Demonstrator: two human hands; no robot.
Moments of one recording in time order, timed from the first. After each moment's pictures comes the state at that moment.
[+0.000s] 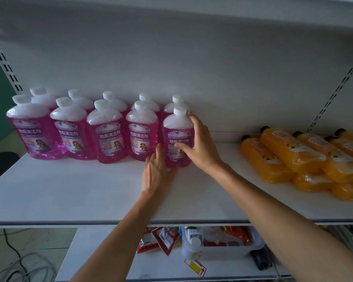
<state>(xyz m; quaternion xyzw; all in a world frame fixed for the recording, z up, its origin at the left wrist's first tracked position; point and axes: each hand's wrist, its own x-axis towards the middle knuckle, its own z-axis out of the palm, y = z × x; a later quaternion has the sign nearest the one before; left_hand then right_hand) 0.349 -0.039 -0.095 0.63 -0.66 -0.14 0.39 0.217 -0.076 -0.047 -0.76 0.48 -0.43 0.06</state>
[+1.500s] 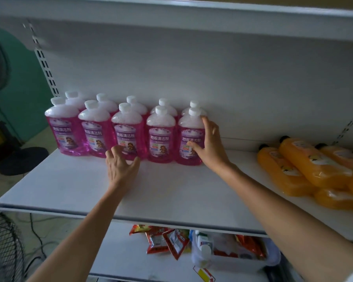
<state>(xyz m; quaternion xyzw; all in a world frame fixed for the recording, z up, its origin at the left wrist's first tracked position) 0.456 -0.036 -0.086 0.74 -0.47 -0.12 0.47 0.227 -0.101 -0.052 -0.76 0.49 -0.43 0.10</state>
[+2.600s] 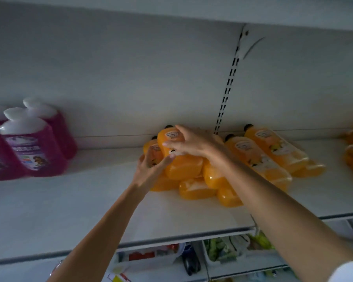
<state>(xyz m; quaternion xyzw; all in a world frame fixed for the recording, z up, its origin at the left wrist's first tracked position) 0.064 -0.061 -0.070 0.55 -0.56 -0.48 0.39 -0.086 -0.088 0.008 -0.75 0.64 -0.10 0.15</state>
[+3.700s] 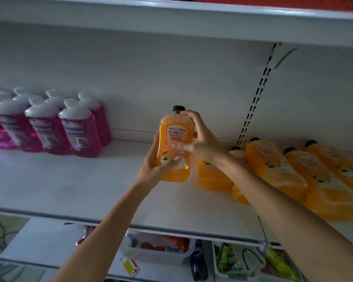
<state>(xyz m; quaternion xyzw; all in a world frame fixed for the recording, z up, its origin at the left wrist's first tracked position) 0.075 -0.030 -0.052 0.43 -0.56 -0.45 0.54 -0.072 -0.086 -0.002 -0.76 0.39 -0.38 0.36</state>
